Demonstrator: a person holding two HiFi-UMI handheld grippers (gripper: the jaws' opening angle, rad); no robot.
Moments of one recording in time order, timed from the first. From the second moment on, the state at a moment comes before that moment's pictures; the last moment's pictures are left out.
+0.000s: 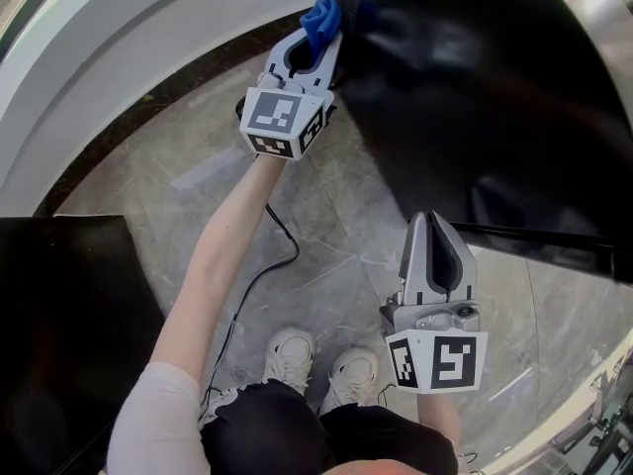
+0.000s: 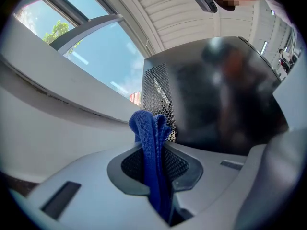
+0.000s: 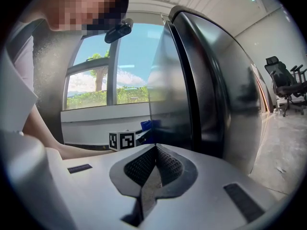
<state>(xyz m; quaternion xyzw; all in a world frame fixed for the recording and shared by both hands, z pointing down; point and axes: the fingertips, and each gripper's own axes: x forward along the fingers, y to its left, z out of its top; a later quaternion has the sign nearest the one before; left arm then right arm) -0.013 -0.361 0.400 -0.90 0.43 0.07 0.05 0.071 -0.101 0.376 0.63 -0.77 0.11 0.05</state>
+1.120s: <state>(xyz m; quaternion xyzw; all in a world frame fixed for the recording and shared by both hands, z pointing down) 0.073 -0.152 0.367 -0.95 0.30 0.11 -0.01 0.096 -0.062 0.365 0.67 -0.74 0.07 0.05</state>
